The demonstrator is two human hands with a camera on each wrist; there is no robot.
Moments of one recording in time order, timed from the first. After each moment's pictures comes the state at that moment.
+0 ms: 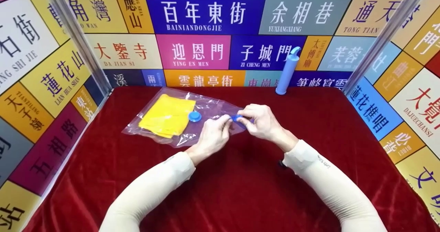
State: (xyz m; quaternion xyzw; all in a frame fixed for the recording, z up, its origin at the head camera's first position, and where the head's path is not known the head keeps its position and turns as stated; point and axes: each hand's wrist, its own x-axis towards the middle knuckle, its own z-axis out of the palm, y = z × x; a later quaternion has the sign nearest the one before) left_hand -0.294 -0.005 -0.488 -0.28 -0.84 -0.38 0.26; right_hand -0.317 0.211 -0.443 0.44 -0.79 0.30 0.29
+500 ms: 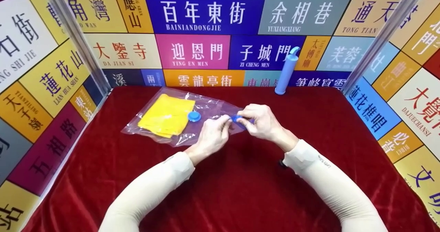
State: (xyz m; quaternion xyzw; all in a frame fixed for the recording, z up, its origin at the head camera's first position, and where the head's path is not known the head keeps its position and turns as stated) left_hand -0.294 -0.006 -0.489 -0.29 -0.84 -0.38 0.27; right_hand -0.315 0.214 -0.440 0.46 -0.79 0.30 0.28
